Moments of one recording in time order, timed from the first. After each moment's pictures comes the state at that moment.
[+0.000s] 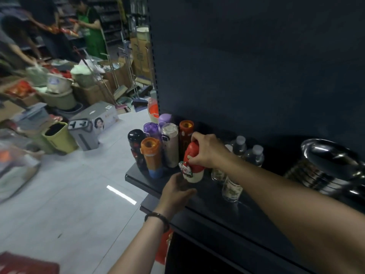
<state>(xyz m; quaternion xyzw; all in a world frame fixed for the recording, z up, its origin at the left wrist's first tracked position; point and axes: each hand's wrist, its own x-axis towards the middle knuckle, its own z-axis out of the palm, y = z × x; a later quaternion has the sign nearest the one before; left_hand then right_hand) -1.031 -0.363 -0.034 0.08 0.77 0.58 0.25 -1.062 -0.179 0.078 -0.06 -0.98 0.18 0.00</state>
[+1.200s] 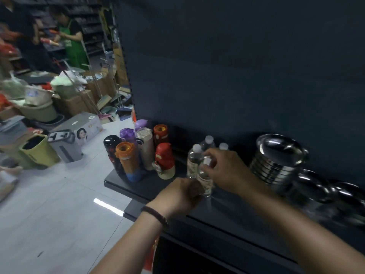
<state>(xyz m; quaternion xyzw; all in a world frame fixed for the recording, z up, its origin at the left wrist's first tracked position) -0.965 -0.298 0.053 0.37 0.86 0.29 0.19 -0.910 -0.115 0.105 -0.12 -0.96 0.25 0.09</state>
